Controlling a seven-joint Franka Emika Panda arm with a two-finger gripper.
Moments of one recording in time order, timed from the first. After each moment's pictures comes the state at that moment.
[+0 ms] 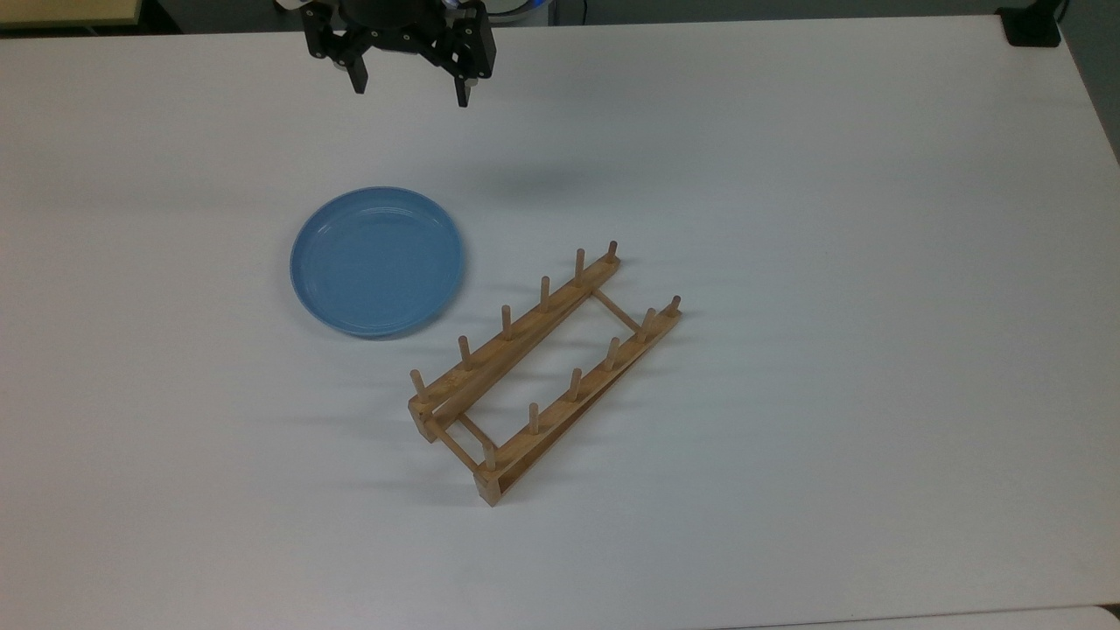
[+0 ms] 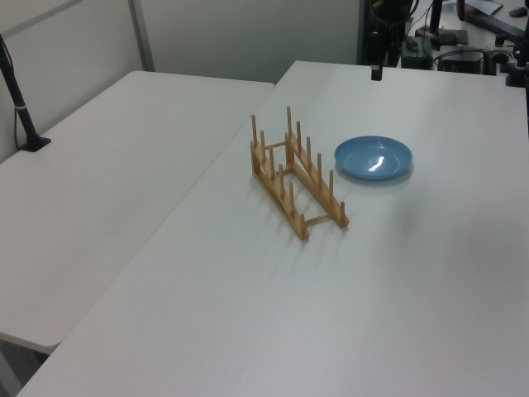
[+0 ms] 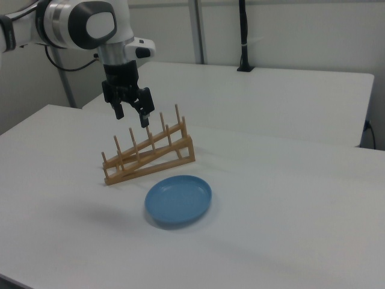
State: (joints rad) arm 0.08 0.09 -0.12 -1.58 0.01 1.66 0.08
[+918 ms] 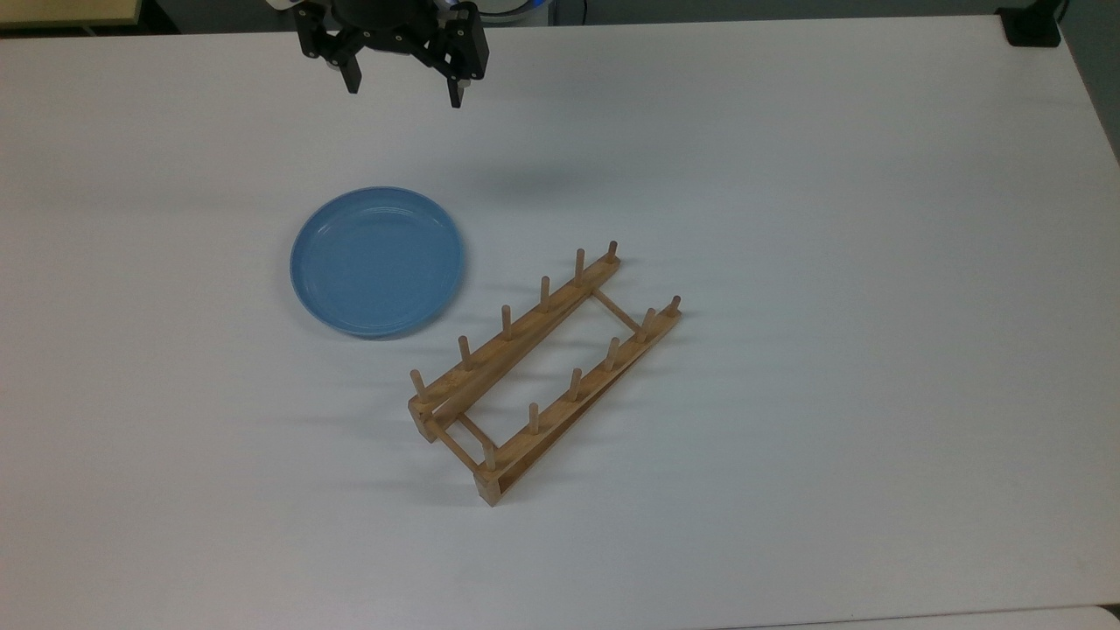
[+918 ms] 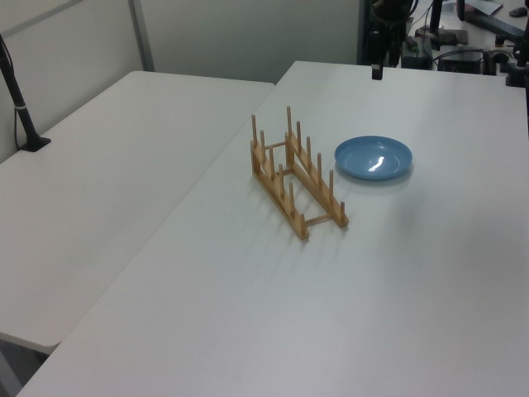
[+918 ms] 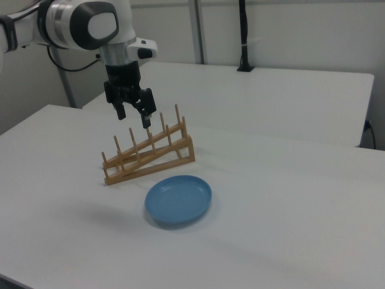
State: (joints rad) arm 0.08 0.10 -0.13 -1.58 0.01 1.66 0.08
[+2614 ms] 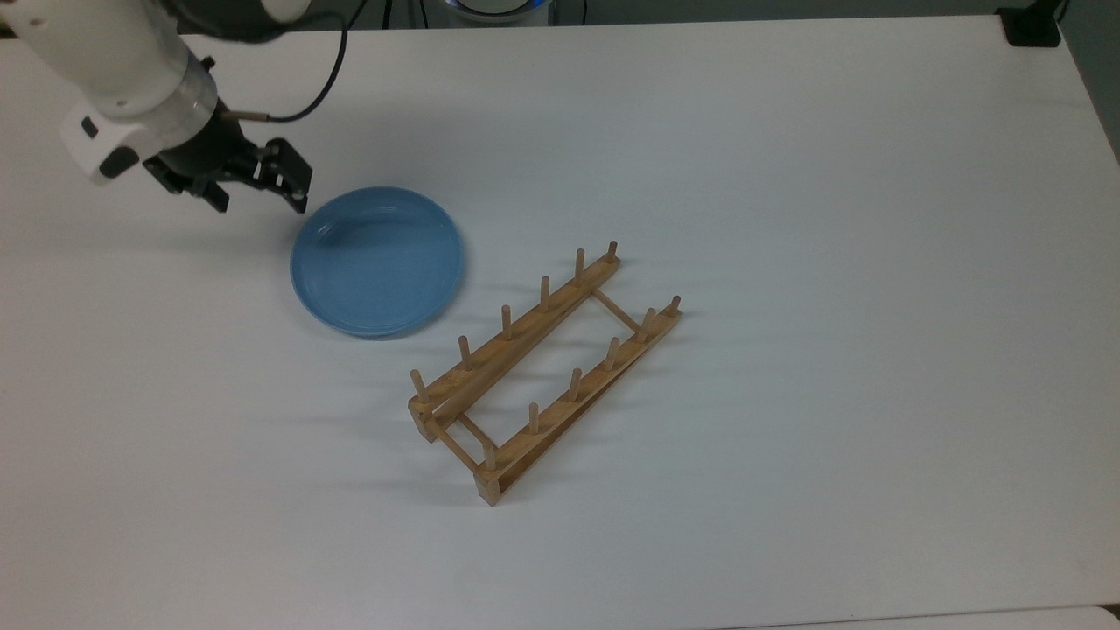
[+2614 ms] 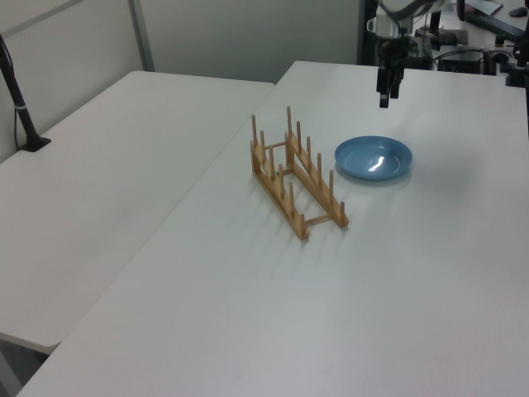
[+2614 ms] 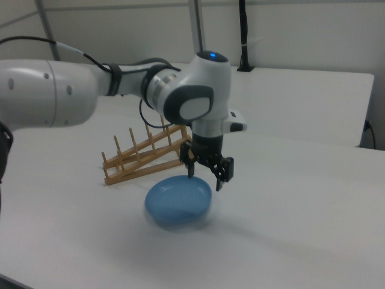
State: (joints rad) arm -0.15 0.39 -0.25 -1.59 0.20 1.85 -0.39
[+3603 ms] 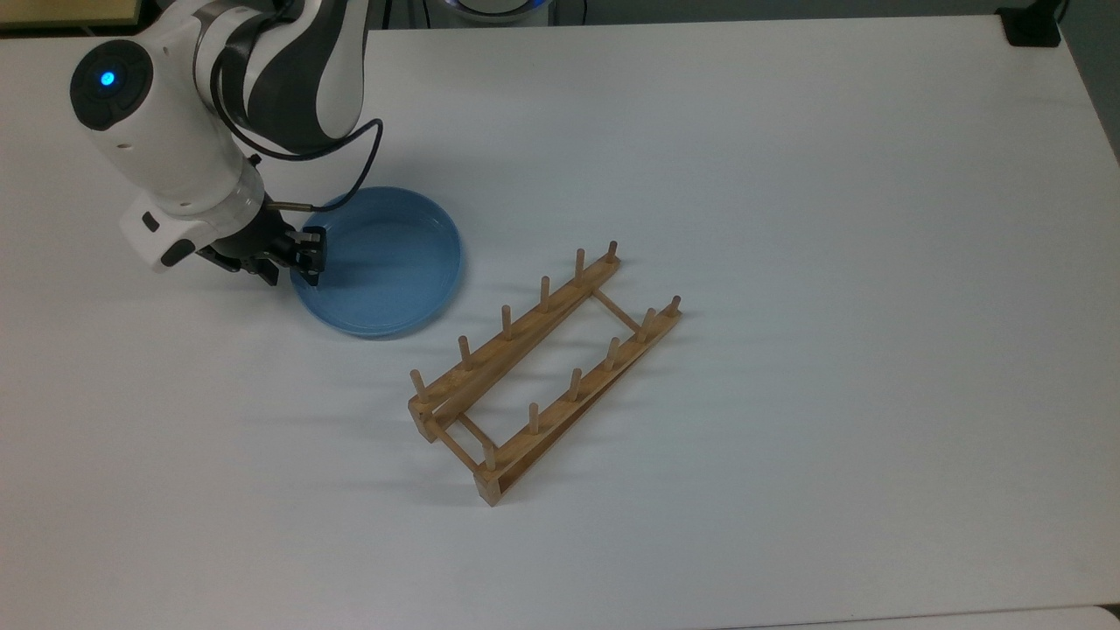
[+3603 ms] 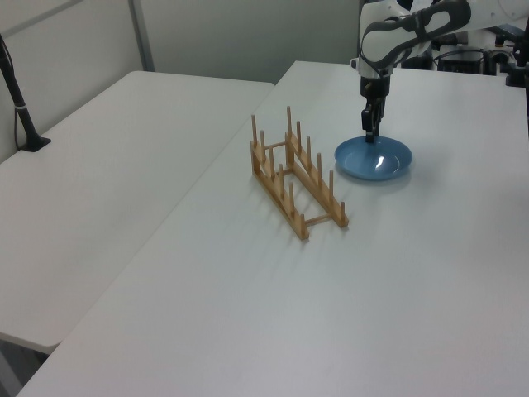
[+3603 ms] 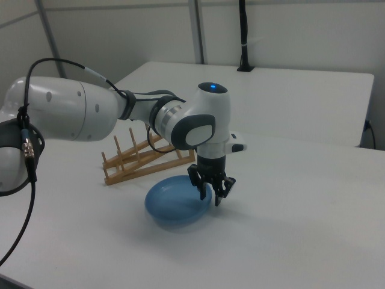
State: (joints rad) arm -0.11 0.54 -0.25 -1.59 0.21 2.03 -0.41
